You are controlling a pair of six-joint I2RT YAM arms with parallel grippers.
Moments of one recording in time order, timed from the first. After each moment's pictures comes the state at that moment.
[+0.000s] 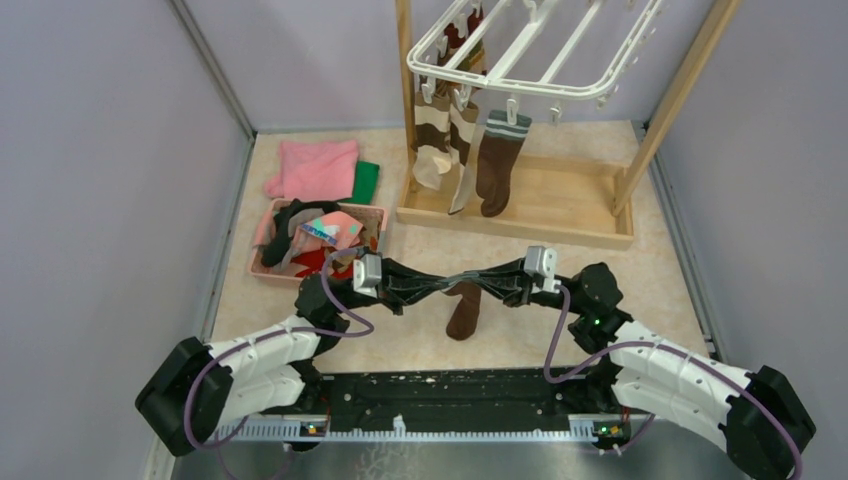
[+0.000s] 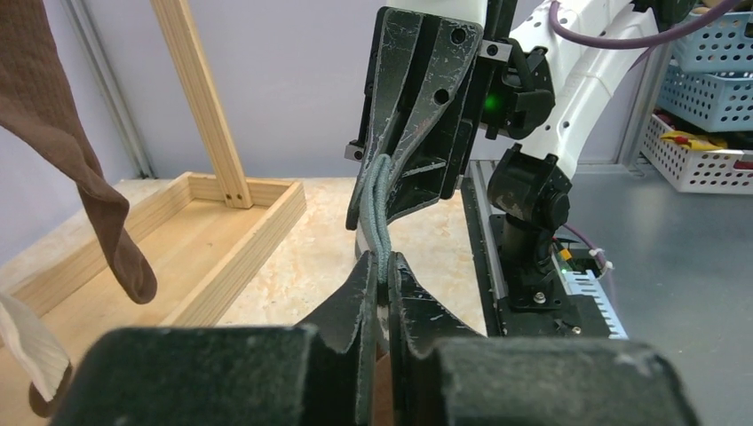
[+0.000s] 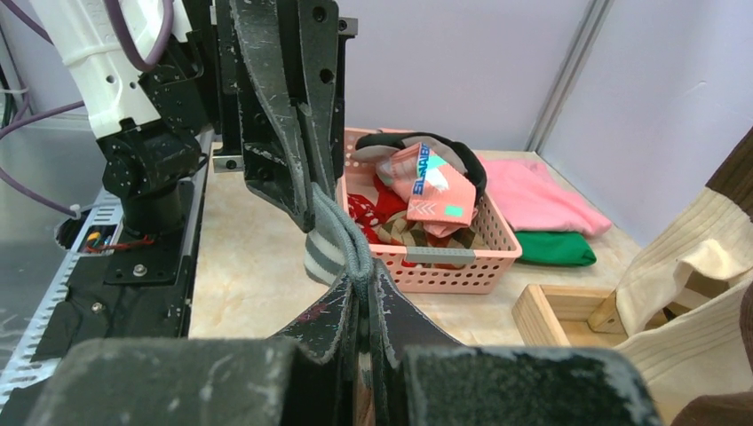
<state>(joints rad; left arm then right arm) -0.71 1.04 0.28 1.23 0.75 -0.27 0.74 0.83 0.31 0.80 -0.62 -0.04</state>
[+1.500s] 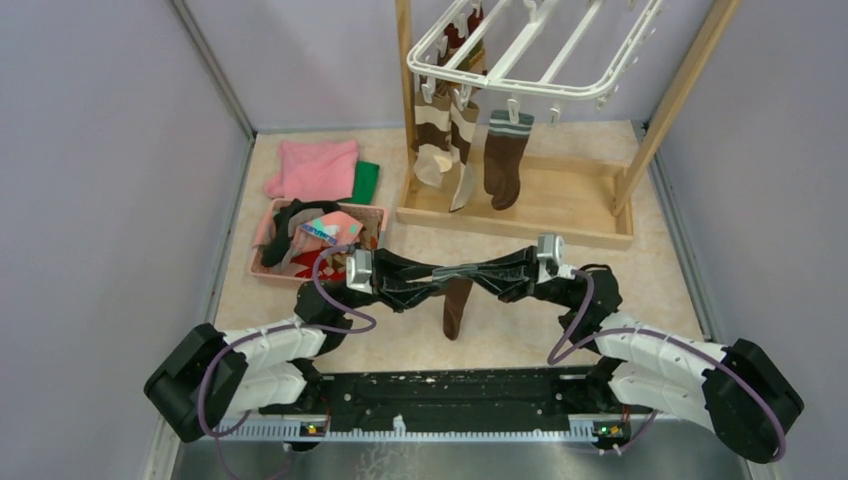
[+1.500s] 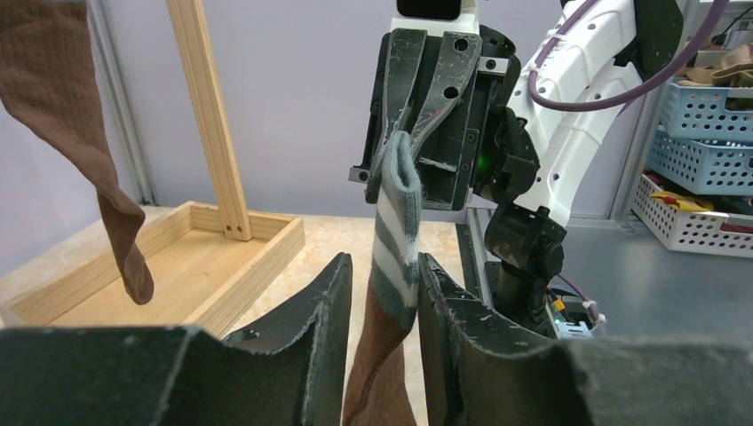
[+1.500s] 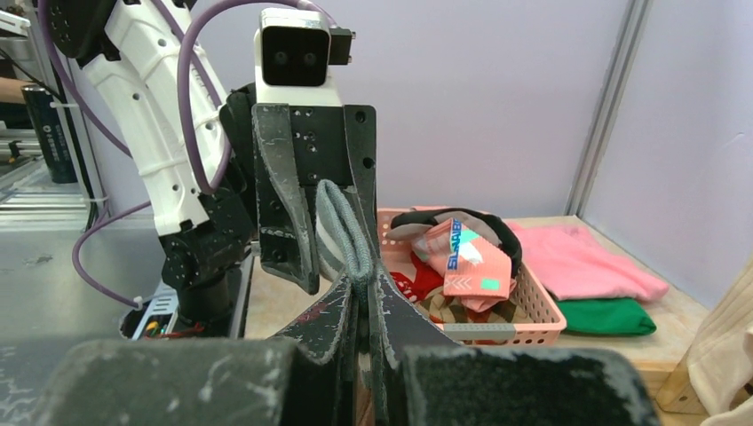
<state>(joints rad) -0.71 1.13 0.25 1.47 0.68 -0.39 0.74 0.98 0.31 1.19 -0.63 0.23</state>
